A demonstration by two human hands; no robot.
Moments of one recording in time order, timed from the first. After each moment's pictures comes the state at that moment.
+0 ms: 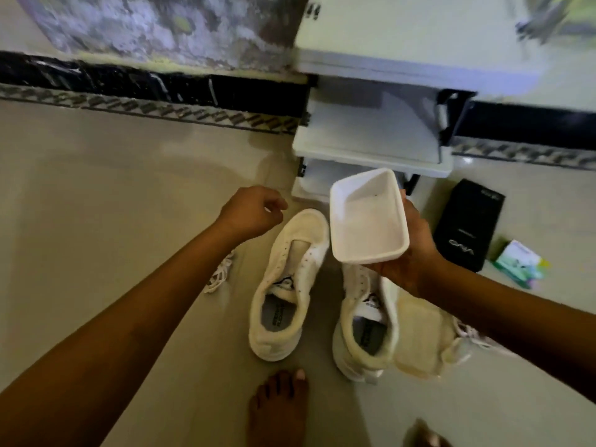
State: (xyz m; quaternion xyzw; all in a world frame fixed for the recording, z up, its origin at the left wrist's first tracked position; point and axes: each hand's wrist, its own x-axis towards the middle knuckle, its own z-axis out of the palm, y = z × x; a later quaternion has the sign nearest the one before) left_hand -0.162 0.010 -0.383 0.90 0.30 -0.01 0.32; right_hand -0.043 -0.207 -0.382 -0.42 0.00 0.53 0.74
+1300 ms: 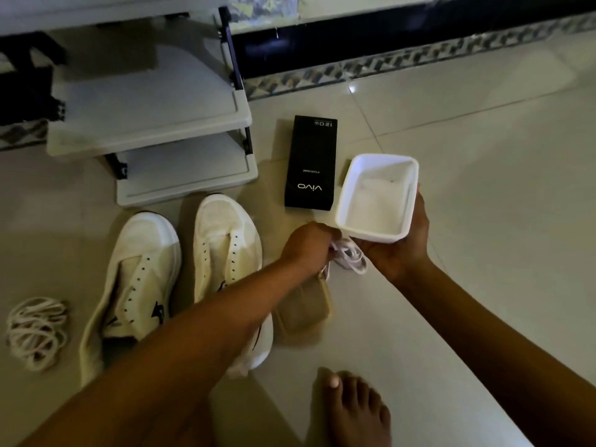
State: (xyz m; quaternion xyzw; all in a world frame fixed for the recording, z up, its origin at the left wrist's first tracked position) left_hand -0.023 -0.270 -0.469 0.95 -0.02 -0.16 0.26; right_hand 0.006 -0.409 -0.445 -0.36 0.15 0.20 0.90
